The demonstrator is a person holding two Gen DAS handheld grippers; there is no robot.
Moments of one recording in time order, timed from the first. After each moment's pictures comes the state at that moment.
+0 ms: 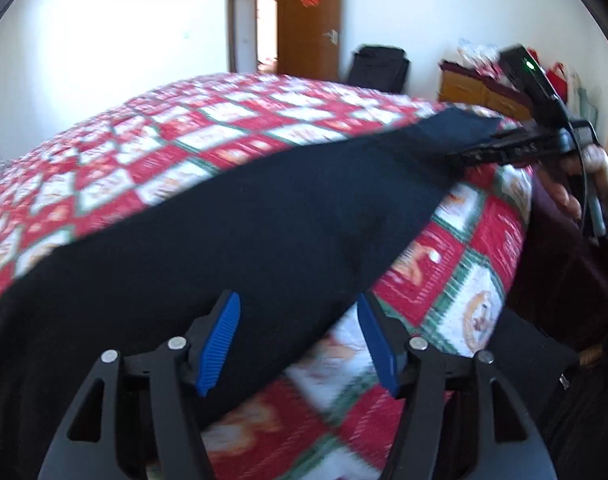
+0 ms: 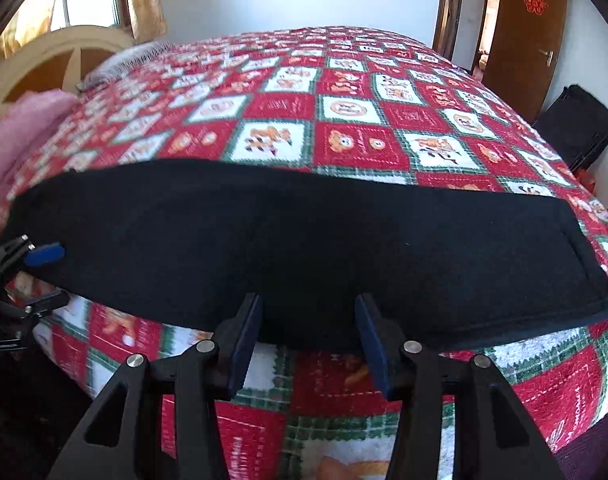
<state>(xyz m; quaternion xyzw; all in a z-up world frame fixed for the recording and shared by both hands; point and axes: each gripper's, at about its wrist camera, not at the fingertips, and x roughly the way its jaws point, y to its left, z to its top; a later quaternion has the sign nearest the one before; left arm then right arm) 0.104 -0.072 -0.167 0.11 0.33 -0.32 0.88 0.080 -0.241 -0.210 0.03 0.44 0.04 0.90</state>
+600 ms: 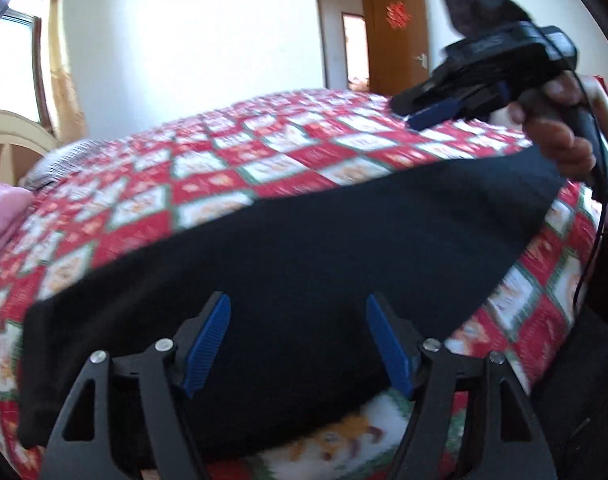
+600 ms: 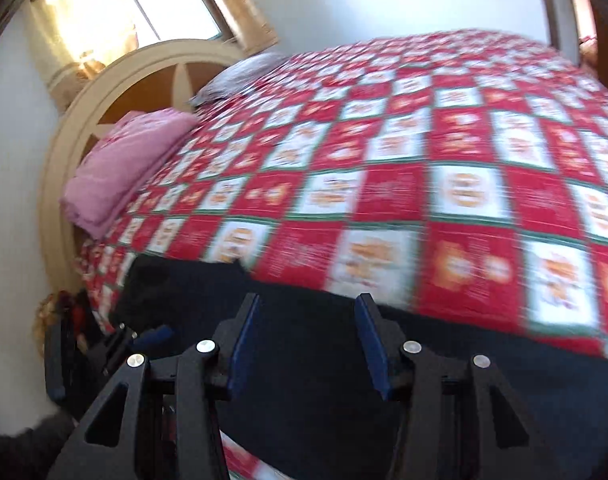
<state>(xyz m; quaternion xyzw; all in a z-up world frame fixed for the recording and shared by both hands) 0.117 0.039 -0.173 0.10 0.29 -0.17 0.94 0.228 -0.024 -0.167 0.11 0.43 0.27 0.85</state>
